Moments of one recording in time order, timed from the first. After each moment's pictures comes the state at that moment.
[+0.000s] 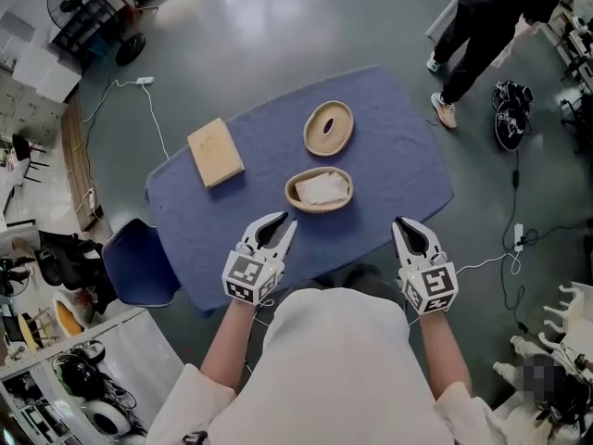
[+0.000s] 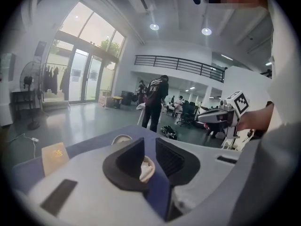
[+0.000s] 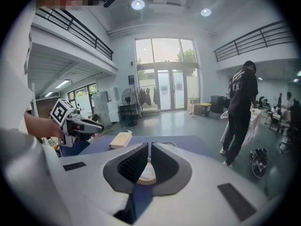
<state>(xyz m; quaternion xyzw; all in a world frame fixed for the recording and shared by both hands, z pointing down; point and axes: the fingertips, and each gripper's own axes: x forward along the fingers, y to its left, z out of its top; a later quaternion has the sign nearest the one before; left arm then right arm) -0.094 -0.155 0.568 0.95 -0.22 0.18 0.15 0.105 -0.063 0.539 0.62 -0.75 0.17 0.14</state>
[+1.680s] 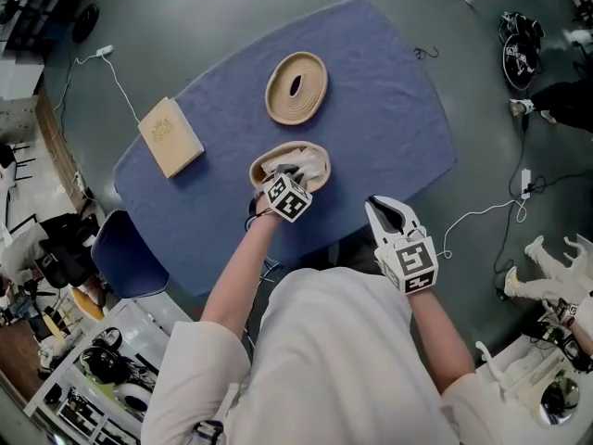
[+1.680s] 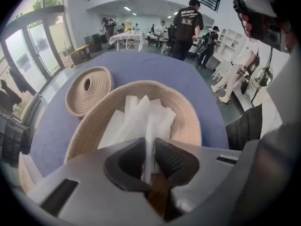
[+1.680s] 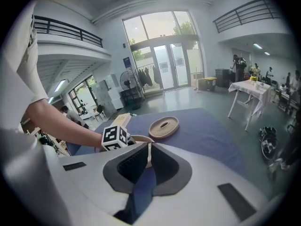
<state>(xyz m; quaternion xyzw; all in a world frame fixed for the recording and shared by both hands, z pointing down) 0.023 -0.182 0.912 0.81 -0.06 0.58 0.09 0.149 -0.102 0.674 0.57 -0.74 0.30 0.19</state>
